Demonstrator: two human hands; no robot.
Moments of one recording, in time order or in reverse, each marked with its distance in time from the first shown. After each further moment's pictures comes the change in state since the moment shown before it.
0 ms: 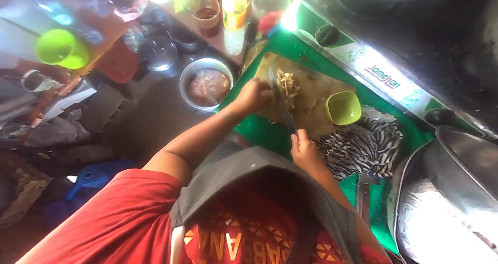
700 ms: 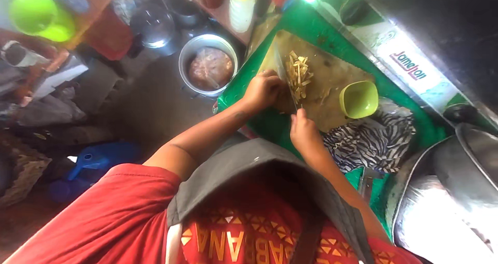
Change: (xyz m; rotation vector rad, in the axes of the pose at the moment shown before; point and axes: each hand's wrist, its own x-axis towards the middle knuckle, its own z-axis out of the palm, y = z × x) left_hand -0.007 -0.028 0.044 -0.039 0.367 0.367; right_hand 0.032 -0.034 0.012 -0.217 -0.013 0.091
